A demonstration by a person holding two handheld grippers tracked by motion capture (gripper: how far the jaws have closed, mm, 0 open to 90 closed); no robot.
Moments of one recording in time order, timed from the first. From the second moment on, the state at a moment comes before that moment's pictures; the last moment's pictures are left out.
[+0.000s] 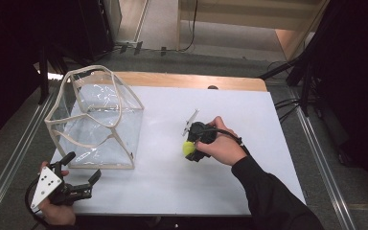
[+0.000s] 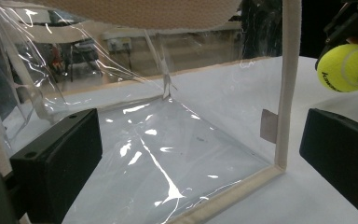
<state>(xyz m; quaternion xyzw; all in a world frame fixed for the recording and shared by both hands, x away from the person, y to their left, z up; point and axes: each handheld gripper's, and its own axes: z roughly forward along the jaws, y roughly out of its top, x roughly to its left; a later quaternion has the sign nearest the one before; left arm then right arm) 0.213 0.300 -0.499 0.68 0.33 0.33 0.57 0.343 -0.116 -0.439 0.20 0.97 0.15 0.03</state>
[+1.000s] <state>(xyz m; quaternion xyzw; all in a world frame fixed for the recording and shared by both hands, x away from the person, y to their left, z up) 0.213 0.300 -0.499 0.67 0.34 0.33 0.57 0.349 -0.080 -0.434 0.18 0.97 0.17 0.02</state>
